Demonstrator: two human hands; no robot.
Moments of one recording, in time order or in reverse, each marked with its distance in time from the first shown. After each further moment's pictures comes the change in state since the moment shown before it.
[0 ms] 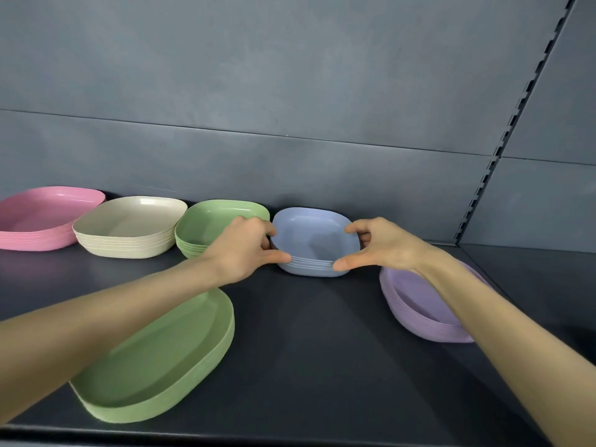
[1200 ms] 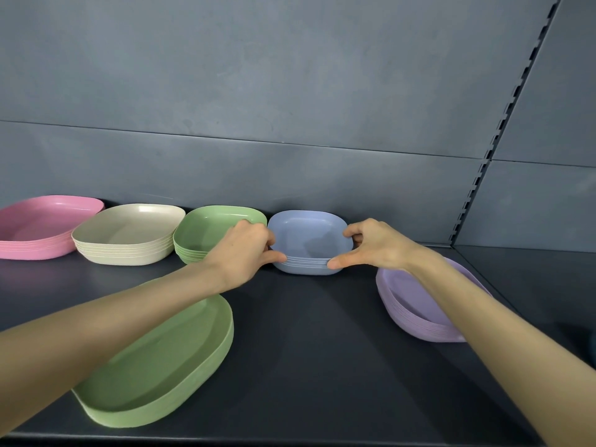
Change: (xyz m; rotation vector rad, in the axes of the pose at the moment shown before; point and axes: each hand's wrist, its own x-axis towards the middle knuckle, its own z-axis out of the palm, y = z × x) left_hand 0.002 0.001 0.000 0.189 0.027 0.061; right_hand 0.007 -0.004 0.001 -0.075 0.053 -0.005
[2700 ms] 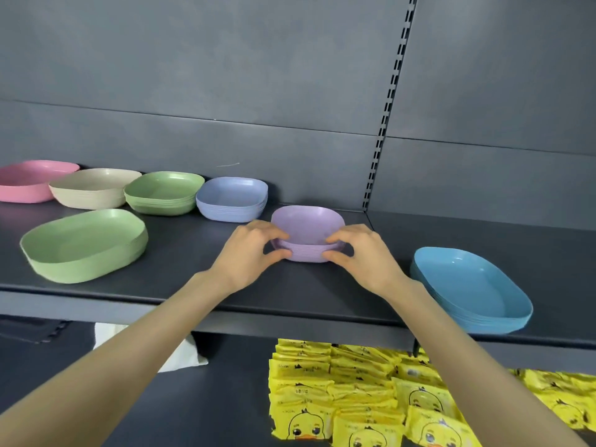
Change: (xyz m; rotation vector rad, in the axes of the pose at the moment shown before) left_hand -0.070 0.179 0.076 -0.128 0.233 0.115; right_hand -0.169 0.126 -0.025 -0.116 0.350 -0.344
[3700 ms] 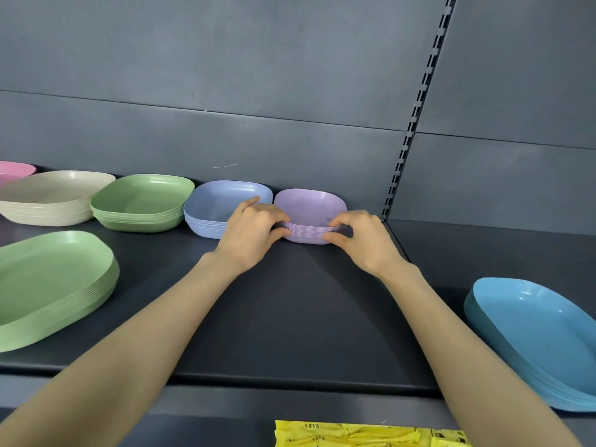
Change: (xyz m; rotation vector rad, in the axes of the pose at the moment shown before) left_hand 0.089 -0.076 0.030 0.175 0.108 0.104; right_hand 0.099 0.028 0.045 0.042 0.011 0.172
